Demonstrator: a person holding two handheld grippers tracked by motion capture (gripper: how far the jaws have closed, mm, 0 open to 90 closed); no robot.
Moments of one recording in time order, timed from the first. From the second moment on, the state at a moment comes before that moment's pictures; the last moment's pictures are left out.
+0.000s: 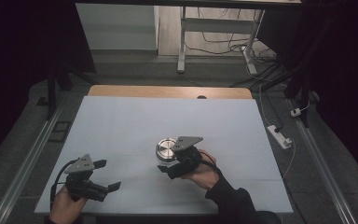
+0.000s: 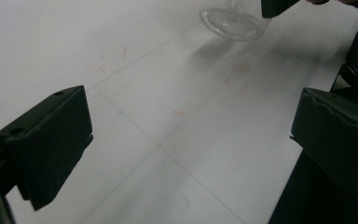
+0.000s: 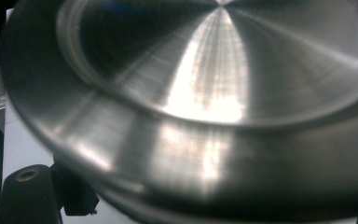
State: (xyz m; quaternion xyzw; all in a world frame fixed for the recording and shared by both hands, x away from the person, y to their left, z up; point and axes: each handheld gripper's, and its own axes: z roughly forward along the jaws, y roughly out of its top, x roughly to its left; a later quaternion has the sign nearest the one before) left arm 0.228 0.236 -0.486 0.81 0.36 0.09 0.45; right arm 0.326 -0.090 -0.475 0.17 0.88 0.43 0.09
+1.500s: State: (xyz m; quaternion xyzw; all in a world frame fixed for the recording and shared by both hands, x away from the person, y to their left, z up) left arm 0.325 0.126 -0.437 0.86 0.04 -0.02 0.50; right arm 0.317 -0.085 -0.477 0.08 0.89 0.44 0.00
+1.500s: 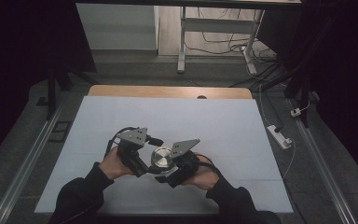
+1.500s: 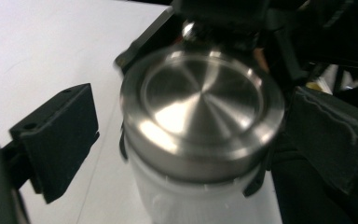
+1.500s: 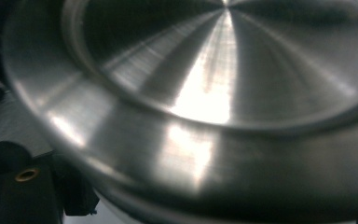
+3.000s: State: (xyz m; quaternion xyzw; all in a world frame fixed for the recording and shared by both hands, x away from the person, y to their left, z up) left arm 0.307 0.127 -0.423 0.87 0.05 0.03 0.49; right arm 0.310 -0.079 -0.474 0.10 0.89 0.44 0.01
